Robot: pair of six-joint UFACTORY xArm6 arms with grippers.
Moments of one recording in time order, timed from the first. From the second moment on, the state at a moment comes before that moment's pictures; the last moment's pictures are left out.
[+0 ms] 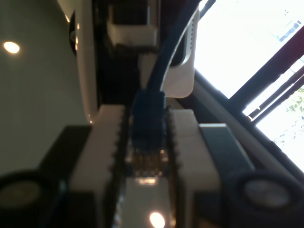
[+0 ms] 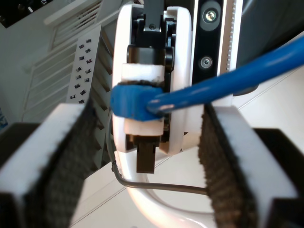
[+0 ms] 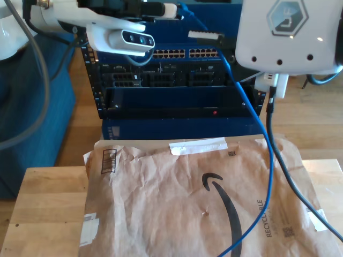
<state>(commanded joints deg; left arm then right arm) 7.0 6.3 -80.4 -92.5 127.6 -115.3 28.8 -49.8 -44.9 43.2 29.6 77.0</state>
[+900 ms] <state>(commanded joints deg) 6.7 6.3 -80.1 -92.5 128.5 -115.2 28.9 -49.0 -44.8 44.9 29.6 77.1</state>
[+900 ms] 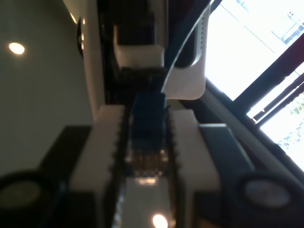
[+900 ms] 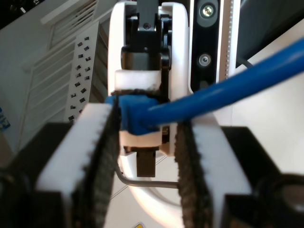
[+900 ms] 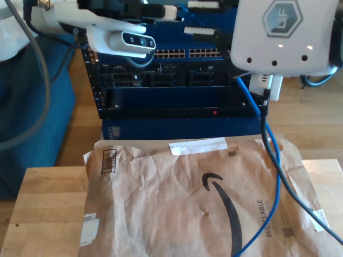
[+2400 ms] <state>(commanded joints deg) 18.5 2.9 -83.6 -49.9 110.4 -108.7 12.2 -48.9 -31.4 43.1 27.5 78.4</state>
